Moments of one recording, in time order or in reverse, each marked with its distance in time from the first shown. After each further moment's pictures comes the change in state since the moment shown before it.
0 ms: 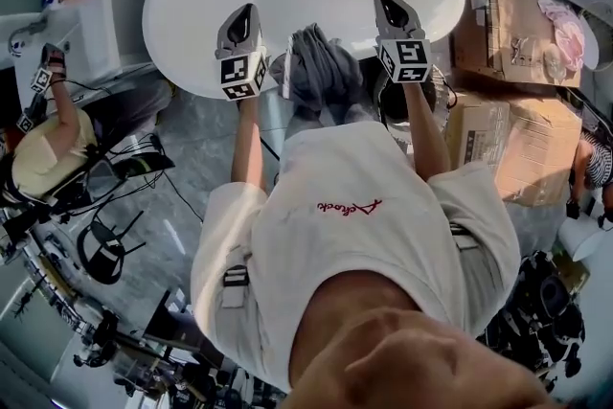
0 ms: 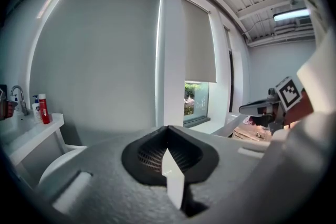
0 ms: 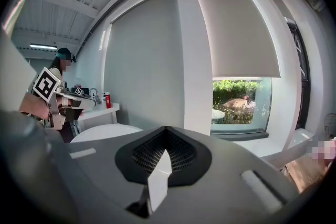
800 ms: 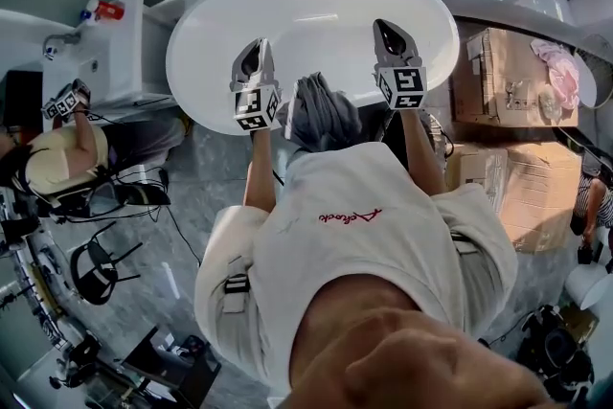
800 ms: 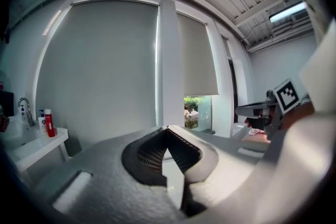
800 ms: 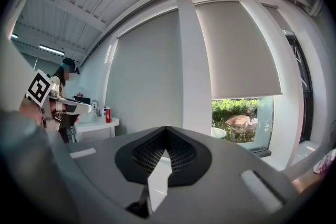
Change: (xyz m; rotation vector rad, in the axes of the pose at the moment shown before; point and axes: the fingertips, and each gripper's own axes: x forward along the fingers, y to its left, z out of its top) left arm -0.035 -0.050 0.070 0.015 -0.147 0.063; right arm -0.039 -0.018 0.075 -0.041 -0.185 0.018
